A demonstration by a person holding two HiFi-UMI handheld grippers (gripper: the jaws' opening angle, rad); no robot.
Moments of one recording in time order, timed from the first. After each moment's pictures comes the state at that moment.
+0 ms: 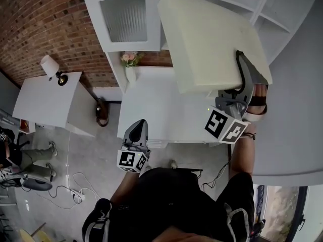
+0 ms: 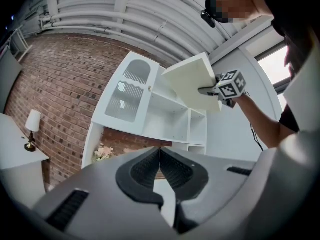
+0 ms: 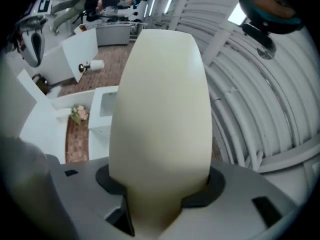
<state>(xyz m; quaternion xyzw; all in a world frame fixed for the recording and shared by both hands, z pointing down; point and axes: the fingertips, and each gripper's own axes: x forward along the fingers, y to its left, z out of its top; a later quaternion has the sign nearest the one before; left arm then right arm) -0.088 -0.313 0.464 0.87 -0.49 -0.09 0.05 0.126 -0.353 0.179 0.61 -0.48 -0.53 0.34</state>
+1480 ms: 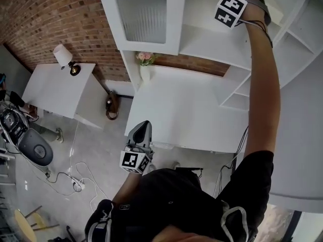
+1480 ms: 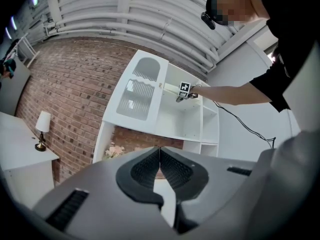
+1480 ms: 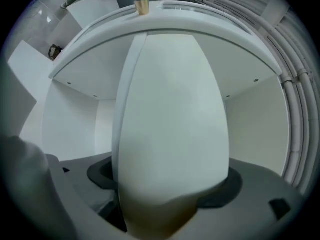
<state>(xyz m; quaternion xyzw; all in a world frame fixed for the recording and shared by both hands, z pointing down) -0.110 -0.349 0.475 0.84 -0.53 -0.09 0.05 0.164 -0.720 0.122 0.52 -0.45 -0.44 0.58</state>
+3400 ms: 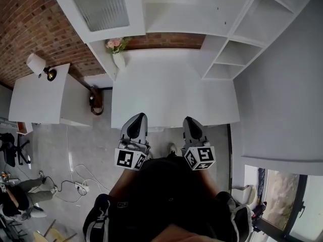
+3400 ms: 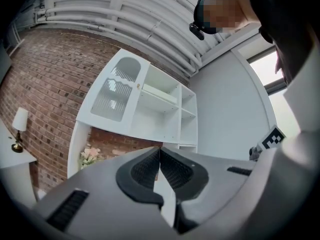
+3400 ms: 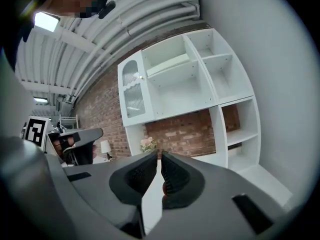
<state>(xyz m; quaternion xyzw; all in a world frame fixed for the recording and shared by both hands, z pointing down) -0.048 -0.317 0.467 0.89 -0.45 -0.09 0.04 0.118 -0.288 0.520 0.61 -0.78 0.13 -0.01</state>
